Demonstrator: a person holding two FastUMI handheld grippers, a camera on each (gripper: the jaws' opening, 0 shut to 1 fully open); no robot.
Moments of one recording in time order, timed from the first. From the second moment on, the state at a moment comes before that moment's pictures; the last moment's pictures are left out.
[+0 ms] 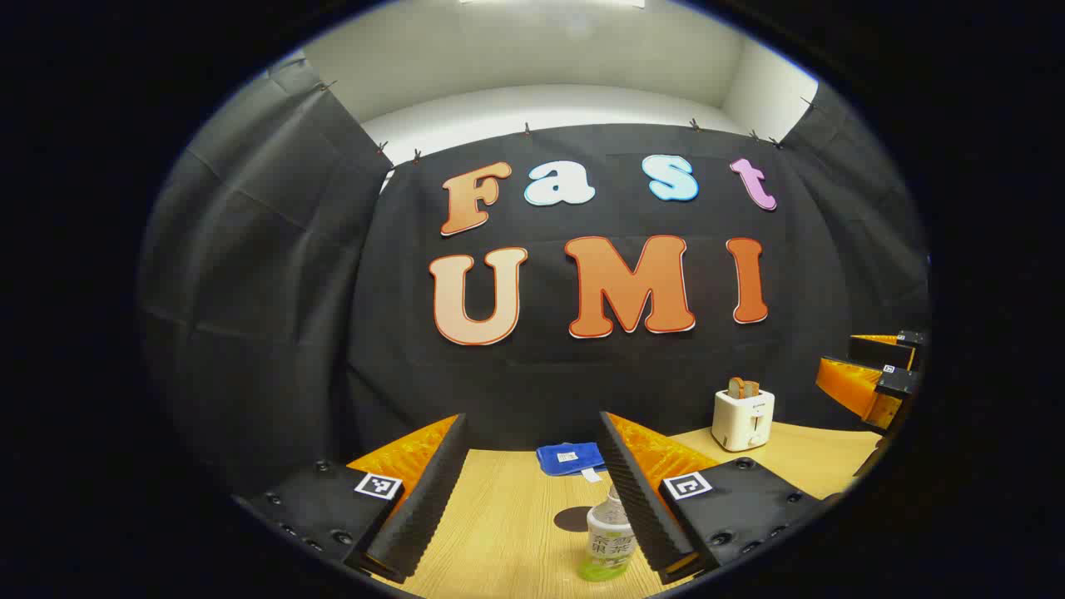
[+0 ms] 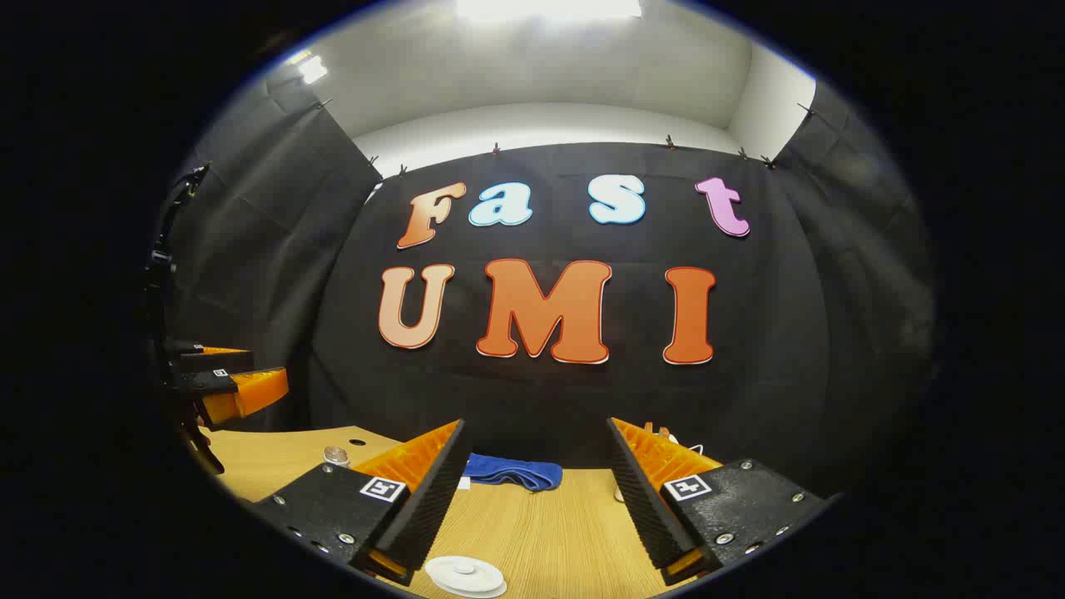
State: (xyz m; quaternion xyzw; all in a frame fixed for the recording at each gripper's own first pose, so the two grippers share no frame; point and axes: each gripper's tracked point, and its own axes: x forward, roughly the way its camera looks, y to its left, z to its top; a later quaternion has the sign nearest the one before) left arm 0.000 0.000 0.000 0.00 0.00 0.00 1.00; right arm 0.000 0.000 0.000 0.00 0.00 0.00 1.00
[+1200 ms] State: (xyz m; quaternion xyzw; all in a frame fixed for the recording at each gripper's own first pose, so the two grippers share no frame) left arm -0.009 0.021 0.041 -0.21 -0.10 -0.03 0.97; right arm -0.001 0.001 0.000 0.00 -0.01 0.01 1.00
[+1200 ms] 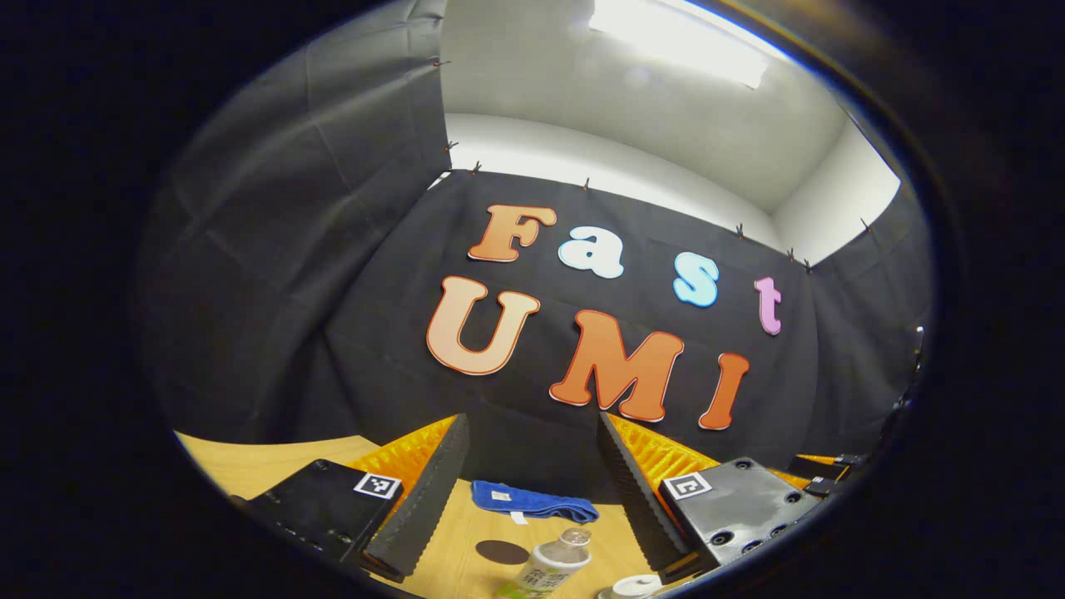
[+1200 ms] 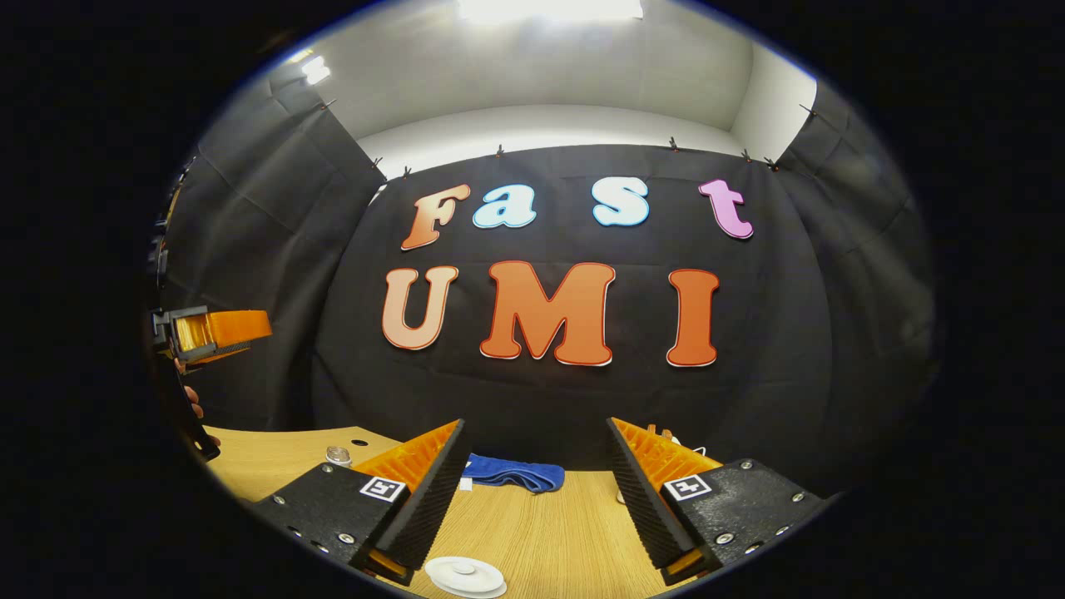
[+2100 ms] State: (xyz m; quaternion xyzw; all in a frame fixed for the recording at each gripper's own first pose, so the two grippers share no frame) left arm -0.010 -0.014 0.005 -0.12 -0.06 -0.04 0.99; right arm -0.008 0.023 -0.070 0.00 0.07 0.05 1.00
